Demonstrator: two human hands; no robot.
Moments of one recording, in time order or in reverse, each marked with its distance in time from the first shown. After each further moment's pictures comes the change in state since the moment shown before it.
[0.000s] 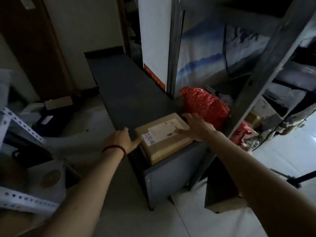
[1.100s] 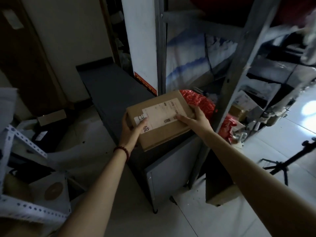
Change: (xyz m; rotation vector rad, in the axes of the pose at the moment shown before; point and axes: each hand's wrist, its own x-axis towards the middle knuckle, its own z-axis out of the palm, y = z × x) left_hand -0.035 0.035 -0.026 -1.294 -0.046 0.106; right_hand -0.056 -0.013 -0.010 0.954 0.417 0.104
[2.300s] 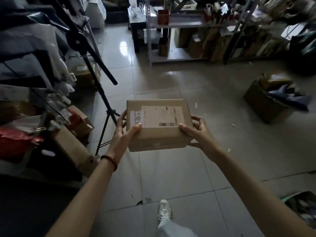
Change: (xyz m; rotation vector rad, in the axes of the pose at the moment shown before) left_hand -0.320 -0.092 0.463 0.217 -1.273 -0.012; right_hand -0.464 0.227 -0.390 0.475 0.947 0.497
